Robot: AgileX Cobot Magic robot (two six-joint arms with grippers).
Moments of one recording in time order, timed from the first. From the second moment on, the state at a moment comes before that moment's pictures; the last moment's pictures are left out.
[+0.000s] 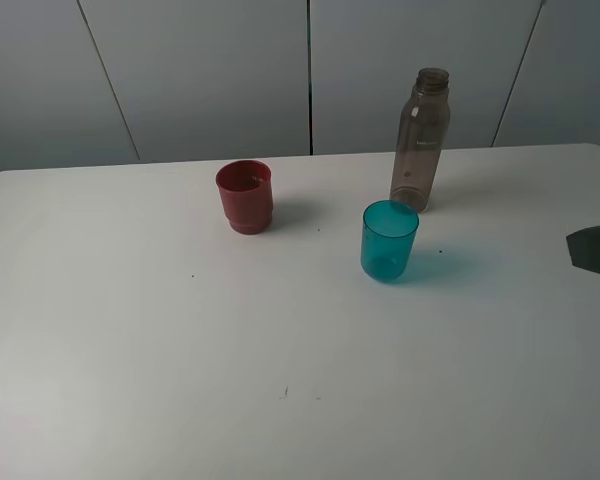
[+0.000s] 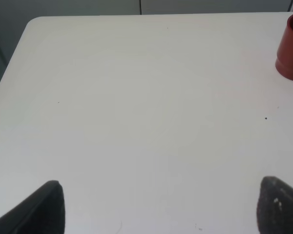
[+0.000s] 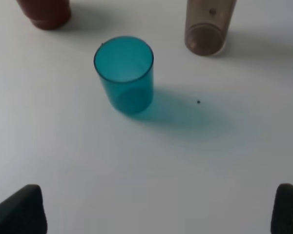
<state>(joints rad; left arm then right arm) 0.03 -0.01 -0.51 0.00 1.09 -0.02 0.41 0.57 -0.60 -0.01 0.96 0.06</state>
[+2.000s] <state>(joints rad) 0.03 -0.01 -0.51 0.00 1.09 -0.02 0.15 0.00 -0.51 -0.03 1.10 0.01</state>
